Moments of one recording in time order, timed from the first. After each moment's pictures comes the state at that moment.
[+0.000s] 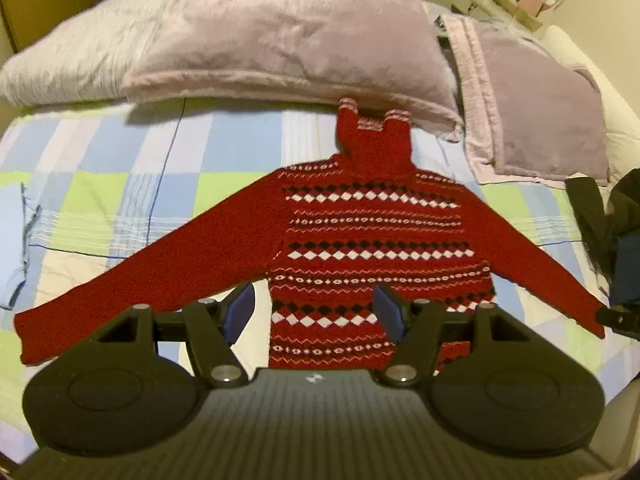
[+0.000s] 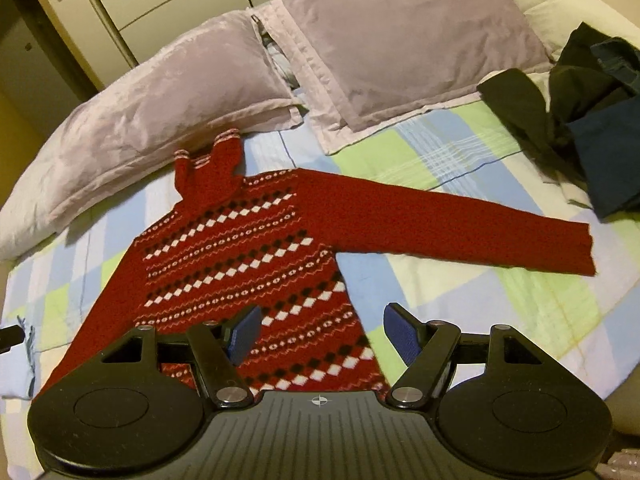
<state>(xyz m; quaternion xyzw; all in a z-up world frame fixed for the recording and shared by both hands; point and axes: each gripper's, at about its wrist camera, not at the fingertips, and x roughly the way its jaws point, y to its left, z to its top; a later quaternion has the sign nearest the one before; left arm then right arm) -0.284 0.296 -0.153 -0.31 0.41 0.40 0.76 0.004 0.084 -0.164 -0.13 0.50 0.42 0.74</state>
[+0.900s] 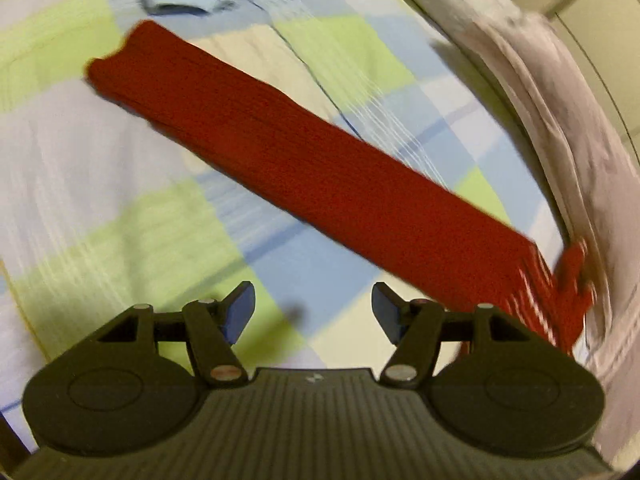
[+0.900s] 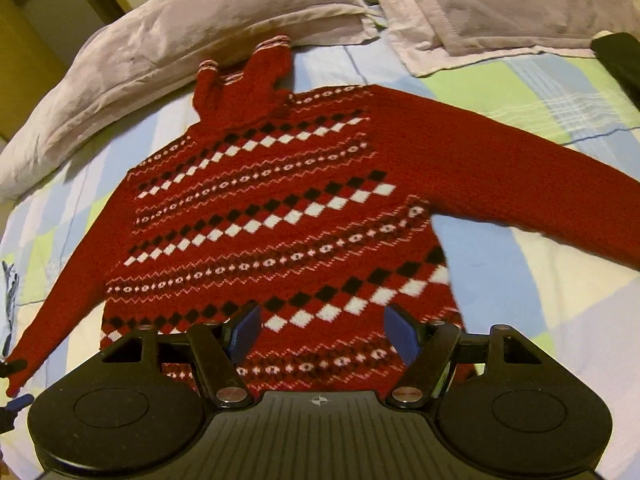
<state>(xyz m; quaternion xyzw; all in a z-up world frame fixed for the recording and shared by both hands) -0.510 0.317 -0.348 -0.56 0.17 0.62 0.52 -0.015 0.176 -0.334 -0.16 0.52 0.49 0.68</state>
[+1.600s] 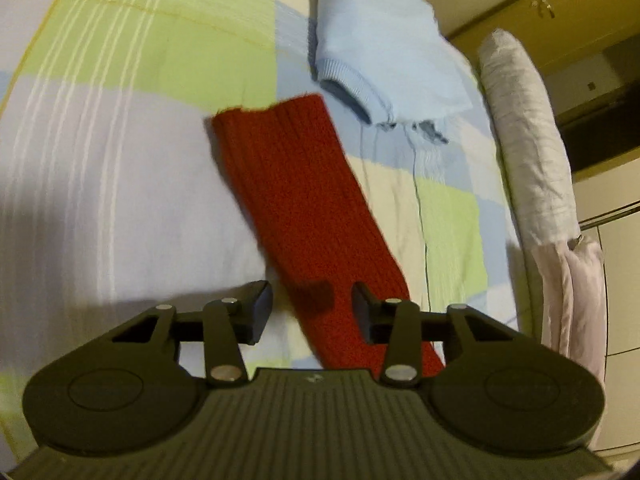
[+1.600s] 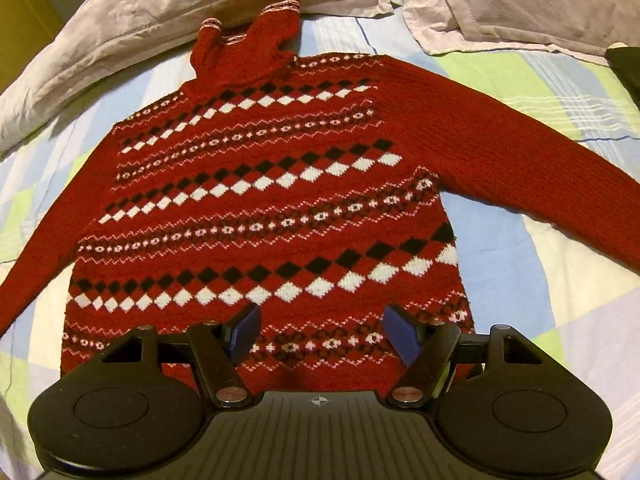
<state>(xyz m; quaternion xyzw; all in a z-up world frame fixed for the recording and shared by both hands) -0.624 0.339 -0.399 -0.60 -0.07 0.69 0.40 -0.028 0.177 -0.360 -0.22 0.51 0.48 0.68</state>
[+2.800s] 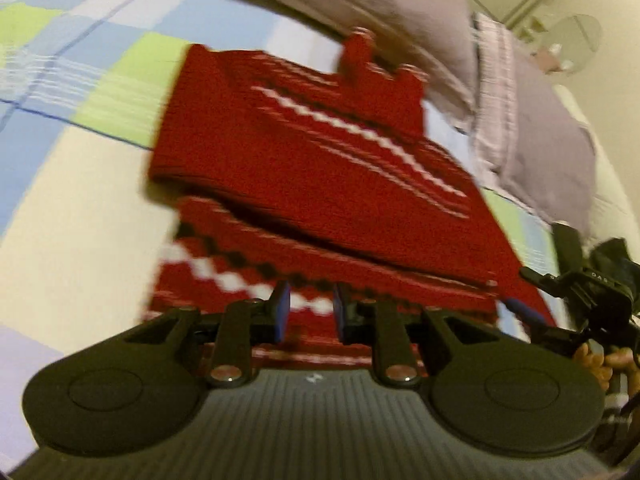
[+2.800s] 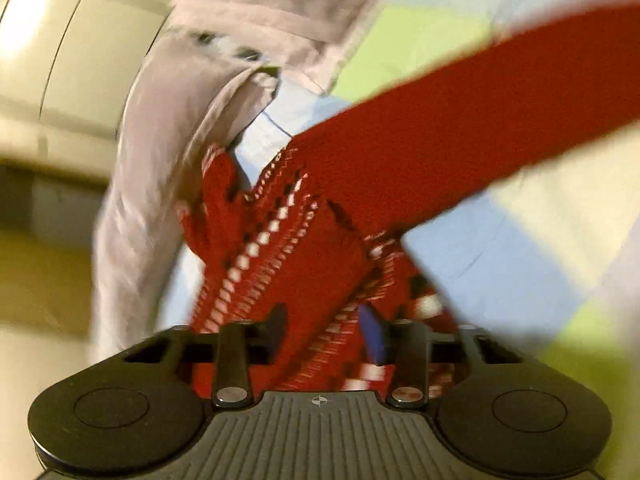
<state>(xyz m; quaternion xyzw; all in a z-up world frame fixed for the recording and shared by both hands) -0.292 0.302 -0.366 -0.45 0.31 0.38 0.75 0.098 0.140 -0.389 0.20 0.64 0.40 0.62</state>
